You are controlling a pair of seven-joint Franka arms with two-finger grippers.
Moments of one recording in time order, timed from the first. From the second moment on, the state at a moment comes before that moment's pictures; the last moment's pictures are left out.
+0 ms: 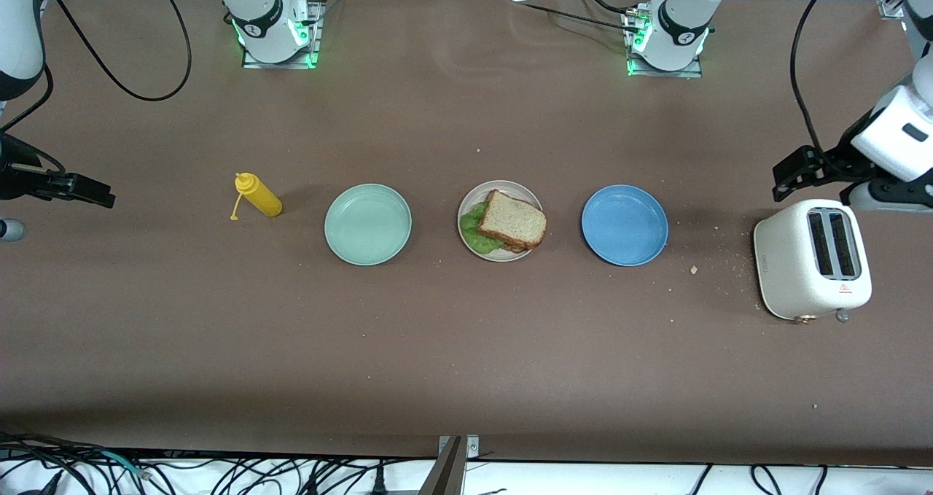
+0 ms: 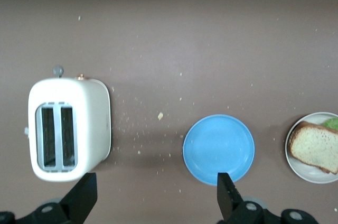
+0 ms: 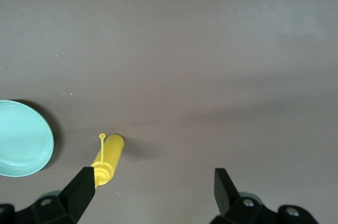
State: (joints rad) left arm -0.03 0.10 -0.02 -1.52 0.02 1.66 -0.04; right arm -0.02 0.23 -0.06 -1.48 -0.06 1.62 0.03
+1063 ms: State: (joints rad) left arm -0.02 0.10 -0.04 -1.52 0.02 1.59 -0.13; right arm -0.01 0.16 -0.04 -1.57 -0.08 1.67 0.09
